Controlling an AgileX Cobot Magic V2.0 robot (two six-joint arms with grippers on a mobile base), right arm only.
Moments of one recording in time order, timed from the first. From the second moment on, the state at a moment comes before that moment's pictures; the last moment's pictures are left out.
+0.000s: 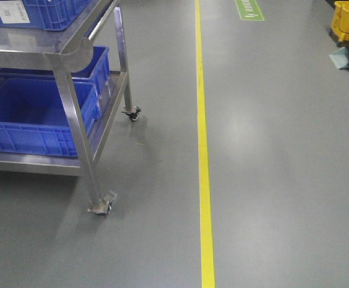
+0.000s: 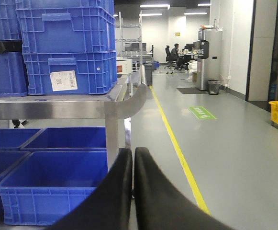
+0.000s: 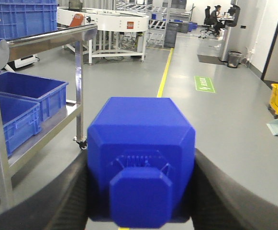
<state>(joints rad) 0.12 0.05 -0.25 -0.09 0.37 -0.04</state>
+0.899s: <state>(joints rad) 0.12 0.05 -0.25 -0.09 0.37 -0.04</state>
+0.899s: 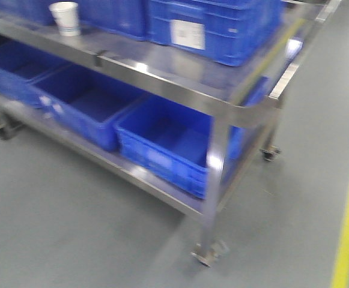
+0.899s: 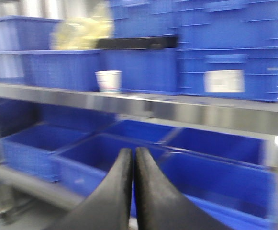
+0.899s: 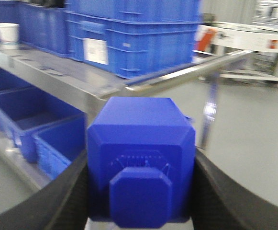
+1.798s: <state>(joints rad) 0.12 0.05 -0.25 -0.09 0.37 -0.04</state>
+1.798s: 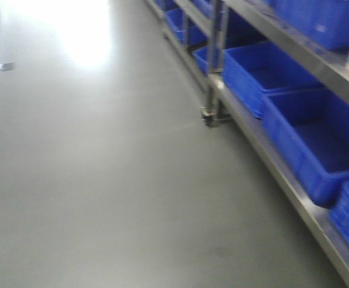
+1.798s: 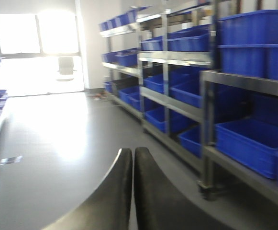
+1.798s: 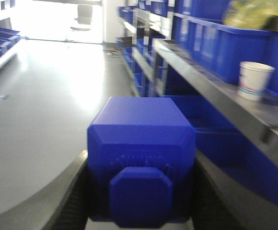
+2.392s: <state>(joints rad) 0.12 0.05 -0.25 -0.09 0.37 -0.04</state>
